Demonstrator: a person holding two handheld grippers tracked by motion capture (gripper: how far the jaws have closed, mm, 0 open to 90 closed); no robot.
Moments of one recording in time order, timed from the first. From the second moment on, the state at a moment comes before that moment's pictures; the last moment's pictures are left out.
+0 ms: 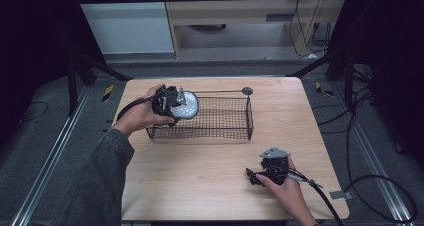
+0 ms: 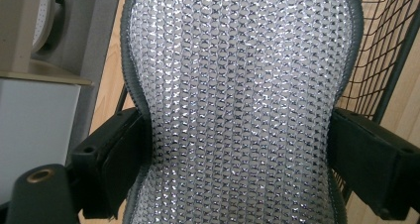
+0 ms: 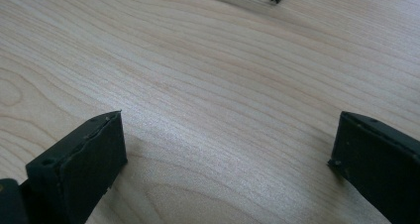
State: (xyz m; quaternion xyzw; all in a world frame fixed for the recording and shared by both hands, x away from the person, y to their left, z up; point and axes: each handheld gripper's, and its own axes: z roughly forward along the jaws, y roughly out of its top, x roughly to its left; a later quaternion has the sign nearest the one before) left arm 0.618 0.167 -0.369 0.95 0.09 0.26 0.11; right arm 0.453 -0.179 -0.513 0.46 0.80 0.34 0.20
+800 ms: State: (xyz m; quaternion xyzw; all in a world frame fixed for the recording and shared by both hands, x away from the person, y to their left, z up) left arm 0.627 0.158 -0.378 0.96 0.10 0.25 0.12; right arm 0.453 -0.178 -0.513 0.46 0.80 0.34 0.20
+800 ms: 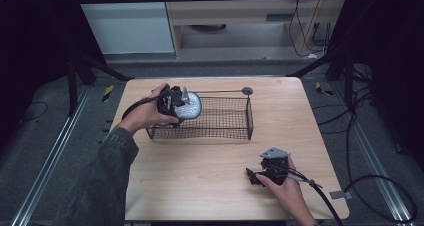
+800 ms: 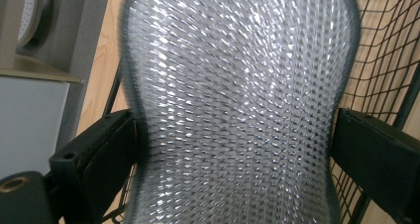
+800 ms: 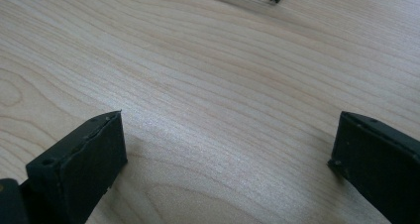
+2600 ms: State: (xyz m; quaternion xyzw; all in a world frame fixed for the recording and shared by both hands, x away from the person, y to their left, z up) left arm 0.588 0.173 -0.366 0.94 0.15 0.24 0.19; right arm 0.453 -0.178 -0.513 0.46 0.79 0.34 0.20
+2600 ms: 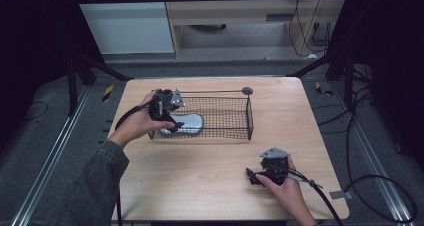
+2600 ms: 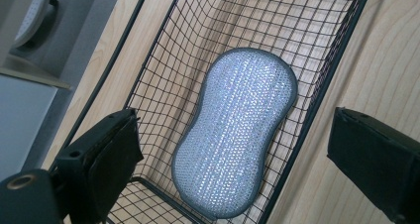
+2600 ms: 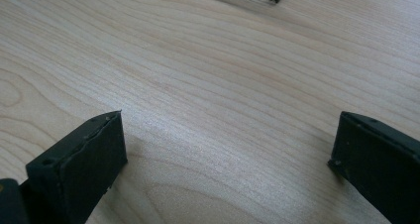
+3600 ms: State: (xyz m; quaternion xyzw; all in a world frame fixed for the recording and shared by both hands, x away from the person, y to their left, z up) left arm 0.509 0.190 -0.388 0.90 0.23 0.24 0.27; right arm 0.453 -0.178 -0.513 0.46 0.79 0.34 0.20
